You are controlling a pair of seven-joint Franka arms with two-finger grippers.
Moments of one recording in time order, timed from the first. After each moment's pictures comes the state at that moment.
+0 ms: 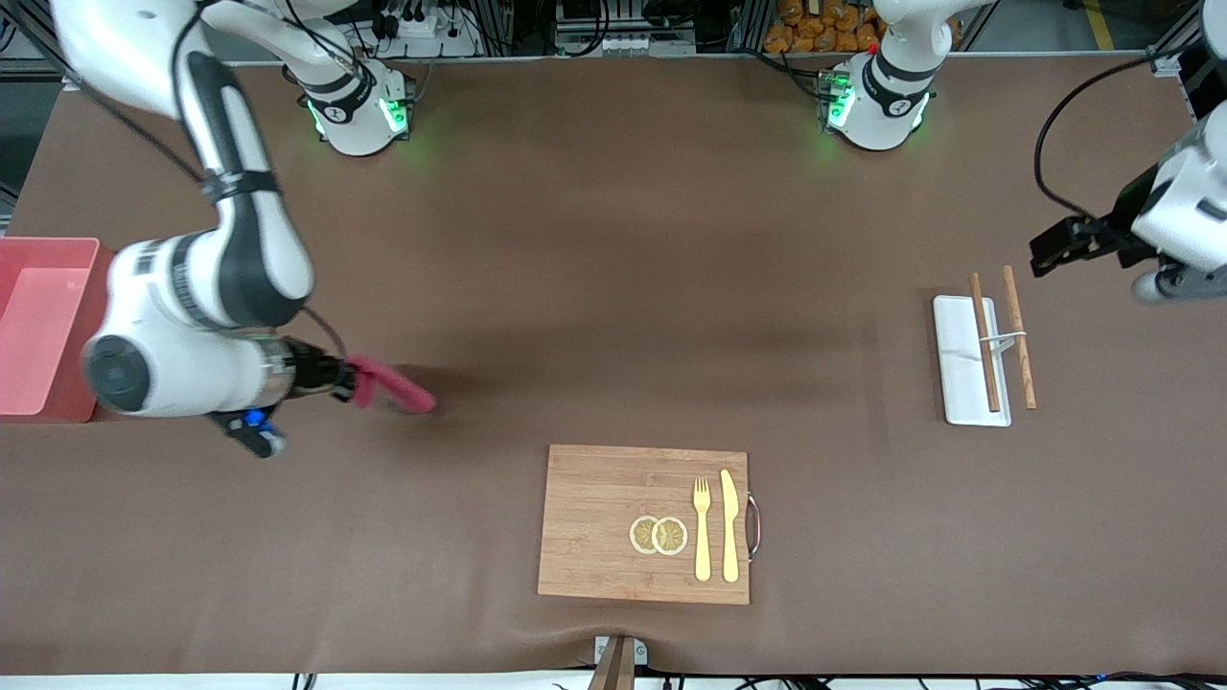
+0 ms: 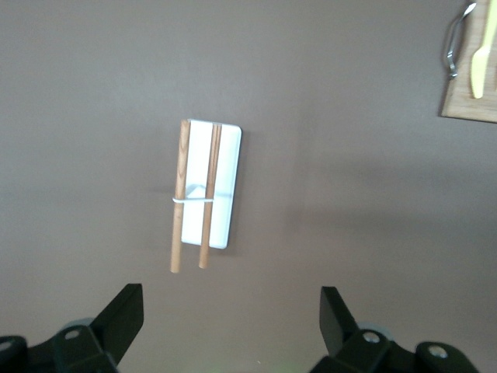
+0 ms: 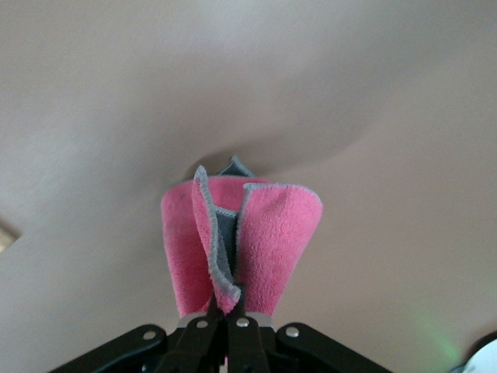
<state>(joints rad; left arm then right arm) 0.29 -0.01 -0.37 -1.60 0.08 1.57 -0.13 0.34 0.47 -0.16 -1.54 0.27 1.72 0.78</state>
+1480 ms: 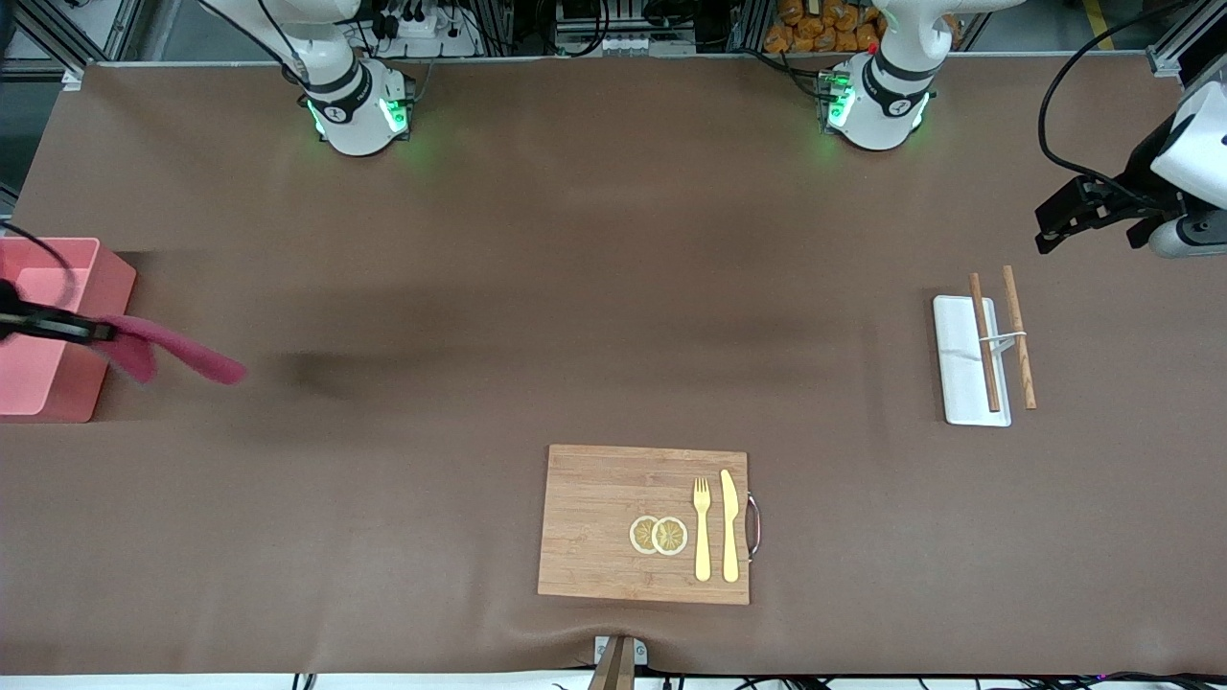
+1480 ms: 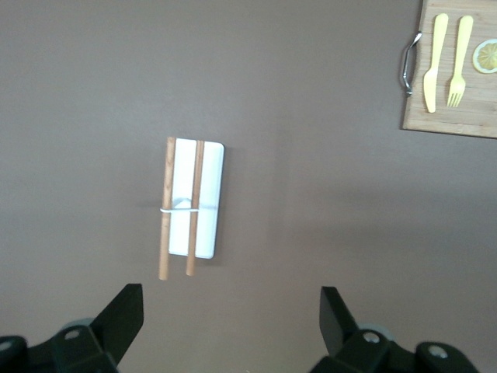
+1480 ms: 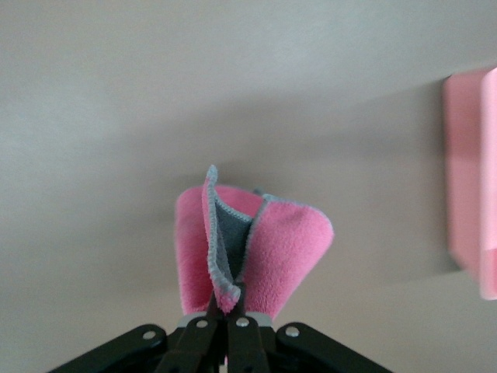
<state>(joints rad) 0.03 -0.05 -0.12 -1.59 0.02 1.57 -0.15 -0.12 0.33 -0.20 -1.36 0.11 1.47 -0.12</state>
